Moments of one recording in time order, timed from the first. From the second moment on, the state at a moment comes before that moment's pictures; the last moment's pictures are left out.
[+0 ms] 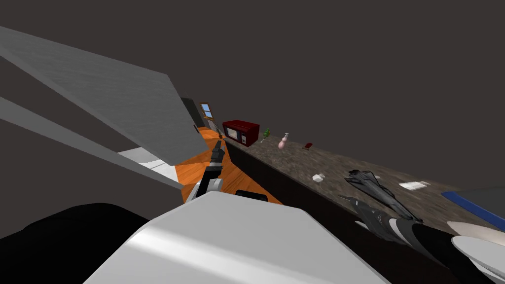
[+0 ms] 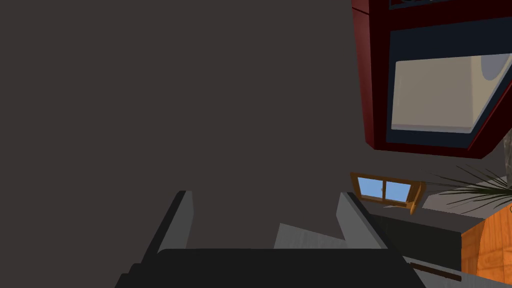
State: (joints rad) left arm 0.51 -0.04 0.01 -2.22 -0.08 -0.35 -0.09; right arm 1.55 -1.62 -0.59 -1.75 0.92 -0.25 0.92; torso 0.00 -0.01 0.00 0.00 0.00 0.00
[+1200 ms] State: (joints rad) left arm 0.51 -0.04 0.01 -2.22 -0.08 -0.35 -0.09; right arm 1.72 -1.79 -0.69 -1.72 1.09 -0.29 1.02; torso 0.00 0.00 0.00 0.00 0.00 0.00
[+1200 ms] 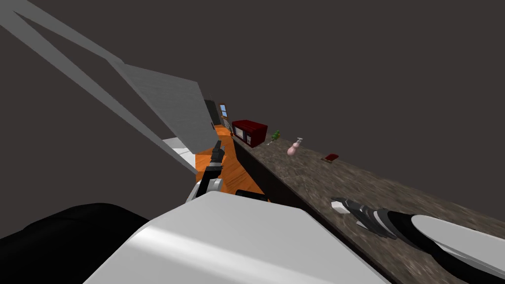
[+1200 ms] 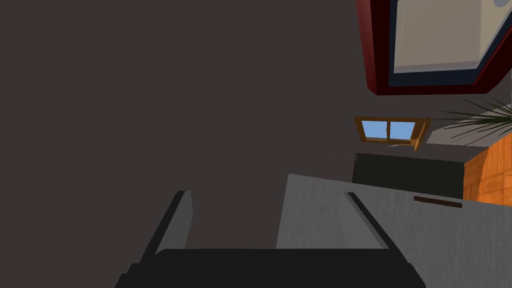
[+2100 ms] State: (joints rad) left arm 0.51 -0.04 0.01 -2.22 -0.08 -0.35 -0.09; right arm 1.73 -1.87 -0.63 -1.70 1.03 -0.19 0.97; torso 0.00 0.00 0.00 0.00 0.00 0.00
